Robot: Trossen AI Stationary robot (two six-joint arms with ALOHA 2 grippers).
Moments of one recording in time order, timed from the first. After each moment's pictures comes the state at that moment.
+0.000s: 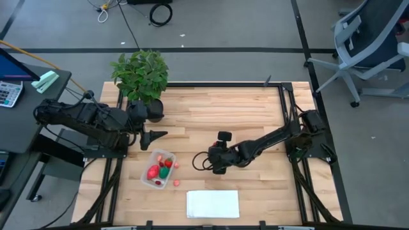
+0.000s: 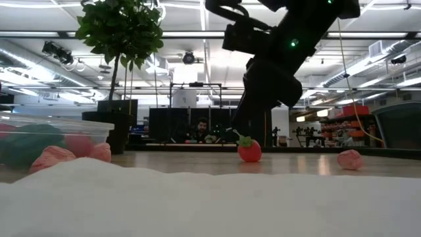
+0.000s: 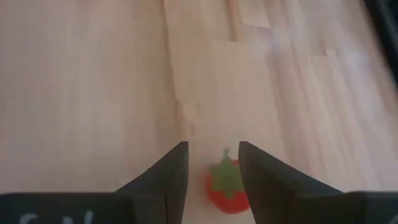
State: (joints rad) left arm -0.27 0.91 1.14 -0.67 -0.45 -0.40; right arm 0.29 1.86 1.16 -0.36 0.55 0.21
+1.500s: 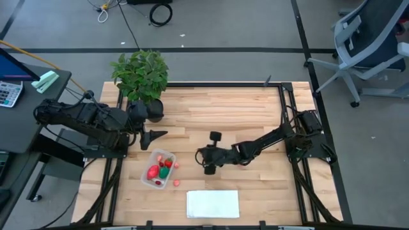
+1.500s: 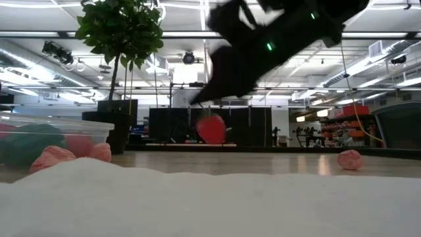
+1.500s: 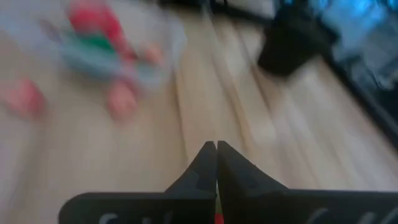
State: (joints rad) left arm -0.27 0.91 1.14 -0.67 -0.47 -0.38; right arm 0.26 1.90 1.04 0.29 0.53 -0.02
